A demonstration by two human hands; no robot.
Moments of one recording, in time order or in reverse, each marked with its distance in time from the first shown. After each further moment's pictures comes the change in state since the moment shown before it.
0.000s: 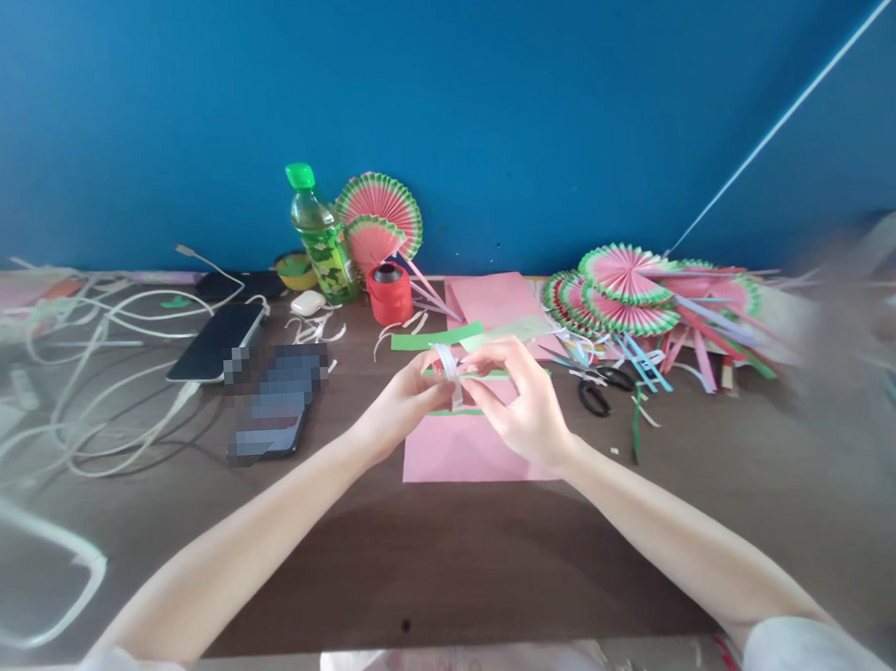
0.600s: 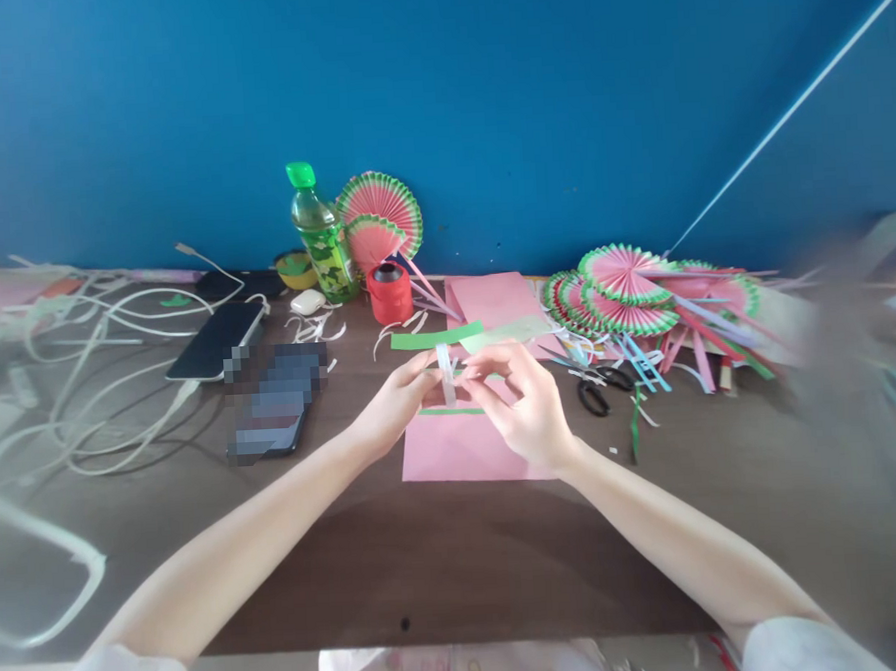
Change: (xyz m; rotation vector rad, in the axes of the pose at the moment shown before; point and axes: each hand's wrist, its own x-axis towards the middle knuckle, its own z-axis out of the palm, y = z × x) left_hand 0.005 -0.007 -0.006 -0.014 -0.009 0.046; right_hand -0.003 -0.001 0.001 0.060 0.012 0.064
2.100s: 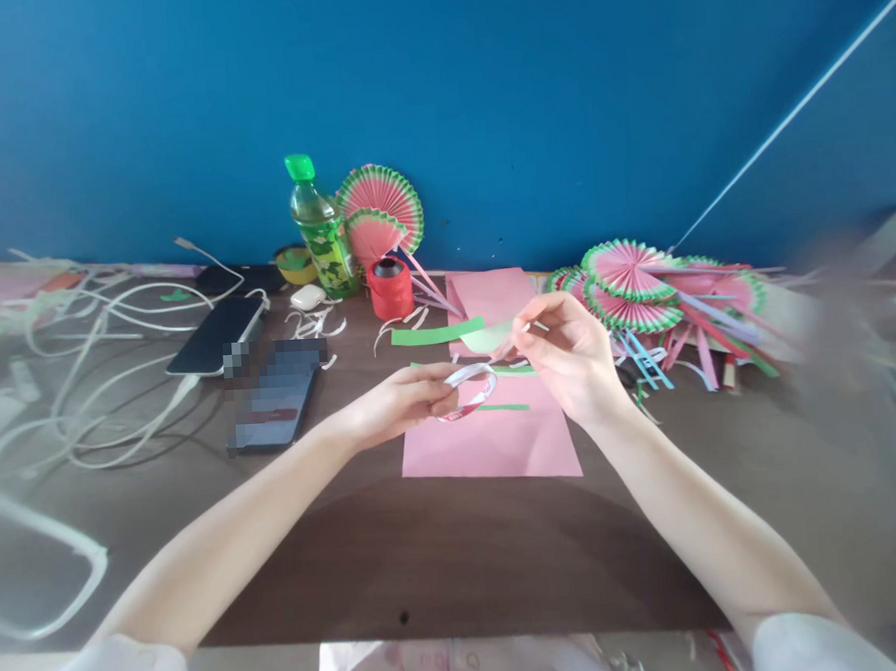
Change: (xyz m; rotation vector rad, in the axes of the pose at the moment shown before) left_hand -0.003 0.014 -0.009 -0.111 -0.352 -0.180; right_hand 0.027 0.005 -0.036 0.607 0.013 0.299
